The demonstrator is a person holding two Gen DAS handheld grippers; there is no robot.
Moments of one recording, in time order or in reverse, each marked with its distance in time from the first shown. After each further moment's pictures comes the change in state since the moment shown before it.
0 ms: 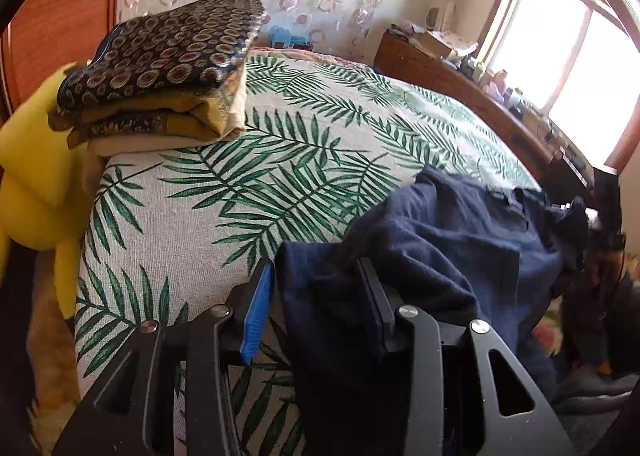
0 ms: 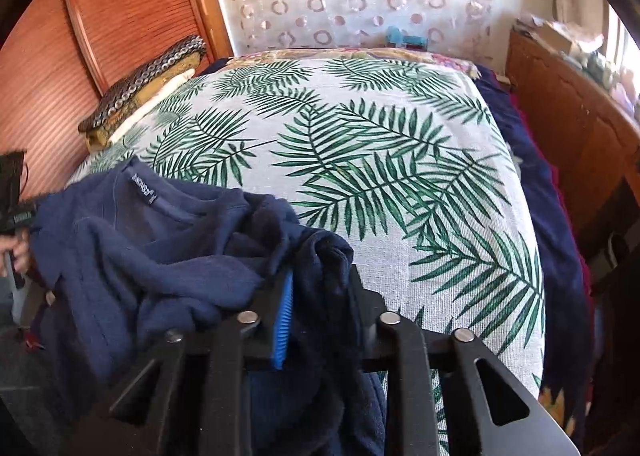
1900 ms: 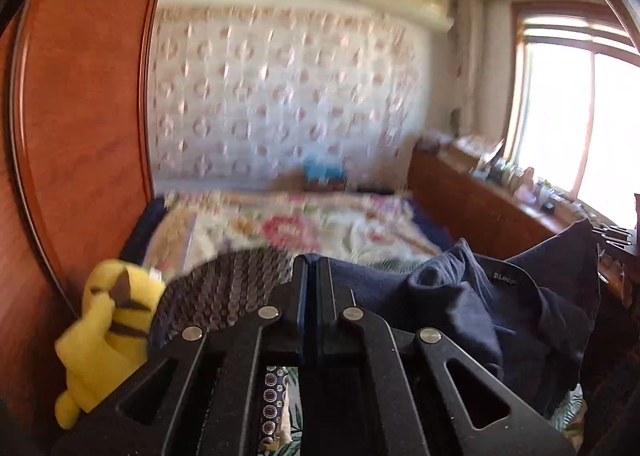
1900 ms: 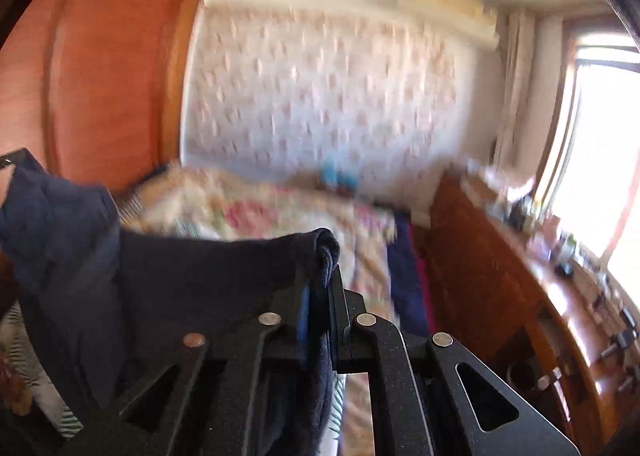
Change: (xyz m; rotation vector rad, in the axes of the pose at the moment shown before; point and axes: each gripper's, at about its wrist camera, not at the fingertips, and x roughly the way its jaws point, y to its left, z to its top) left arm -0.044 -0.002 0.239 0.061 -0.377 0.170; right arm -0.094 0.021 0.203 -0.130 -0.341 -0.334
